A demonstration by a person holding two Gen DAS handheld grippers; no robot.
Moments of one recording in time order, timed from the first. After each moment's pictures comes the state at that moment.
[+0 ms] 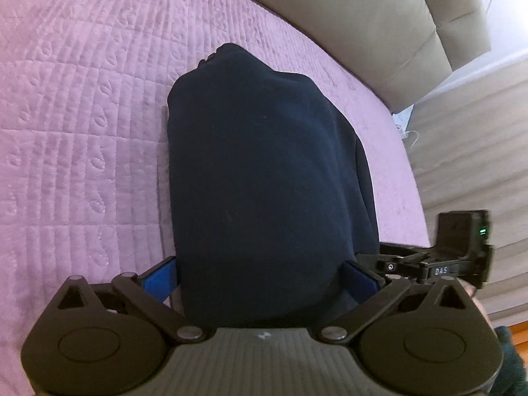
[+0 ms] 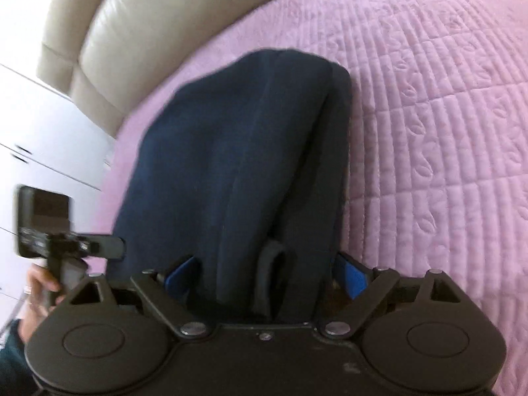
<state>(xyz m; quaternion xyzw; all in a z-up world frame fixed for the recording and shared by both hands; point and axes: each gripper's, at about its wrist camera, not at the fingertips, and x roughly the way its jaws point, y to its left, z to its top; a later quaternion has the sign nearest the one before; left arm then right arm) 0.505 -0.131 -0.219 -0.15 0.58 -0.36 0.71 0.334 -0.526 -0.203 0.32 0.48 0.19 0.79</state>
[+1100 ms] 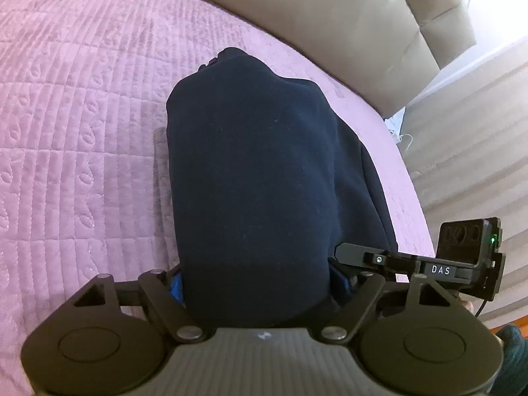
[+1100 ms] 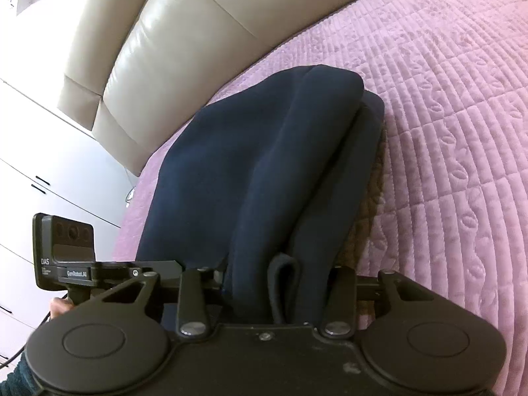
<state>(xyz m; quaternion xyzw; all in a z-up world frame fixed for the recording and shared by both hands) 0.486 -0.148 -0.211 -0.13 0.54 -0.36 0.75 0.320 -0.485 -0.184 0.35 0.43 0.16 0.82</state>
